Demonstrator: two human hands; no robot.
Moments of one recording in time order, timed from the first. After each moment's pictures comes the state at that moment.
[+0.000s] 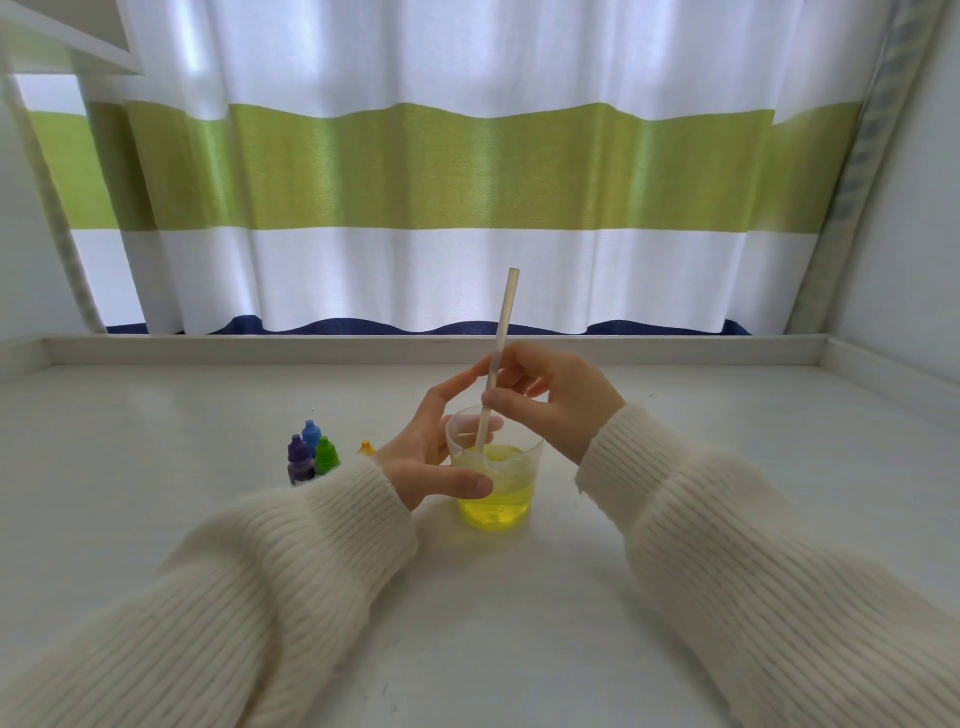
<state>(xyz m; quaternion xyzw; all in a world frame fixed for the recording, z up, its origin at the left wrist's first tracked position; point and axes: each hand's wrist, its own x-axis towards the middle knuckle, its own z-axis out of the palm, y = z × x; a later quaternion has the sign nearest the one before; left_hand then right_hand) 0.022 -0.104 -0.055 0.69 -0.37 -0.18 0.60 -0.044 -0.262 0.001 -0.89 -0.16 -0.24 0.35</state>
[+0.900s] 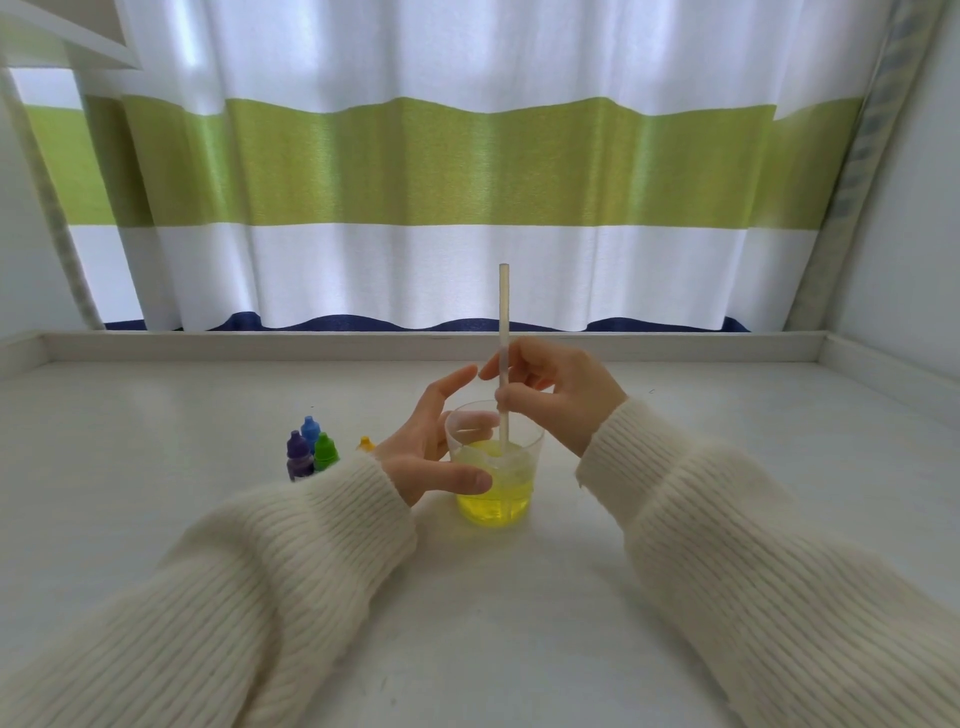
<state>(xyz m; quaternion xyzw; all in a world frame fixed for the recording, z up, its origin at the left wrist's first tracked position) 0.021 -0.103 -0.056 0.70 -0.34 -0.18 0.61 -0.048 -0.264 0.002 -0.89 -0.13 -0.23 0.38</state>
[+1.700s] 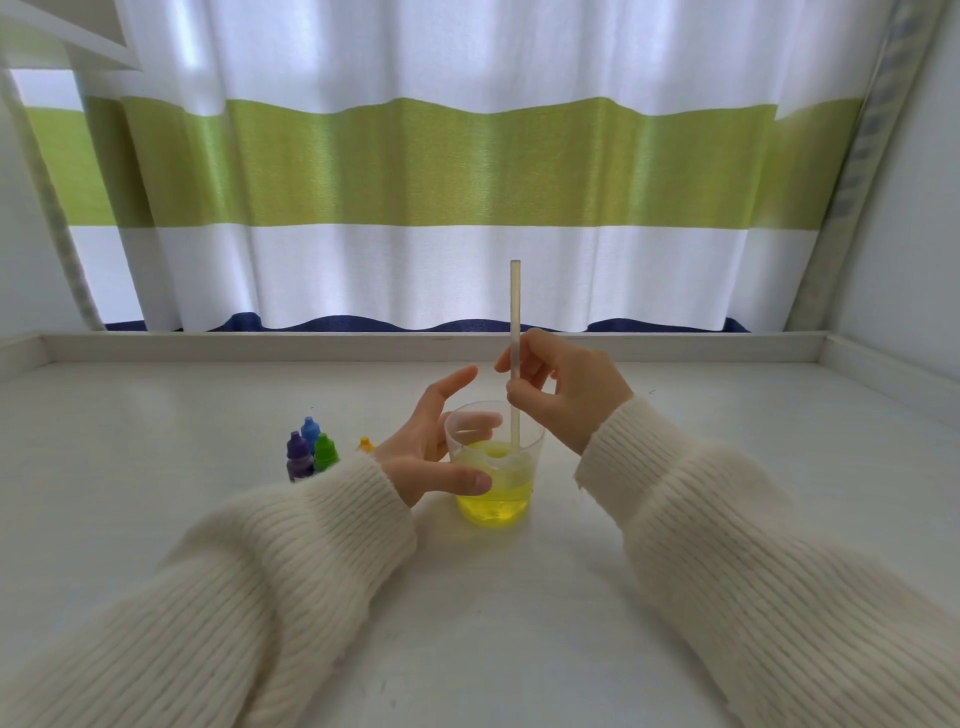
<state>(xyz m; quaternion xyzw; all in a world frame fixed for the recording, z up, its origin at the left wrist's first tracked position) 0.021 -0.102 -0.057 0.70 -0.34 -0.18 0.60 -0.044 -0.272 0.000 -0.91 -0.10 -0.27 0.29</state>
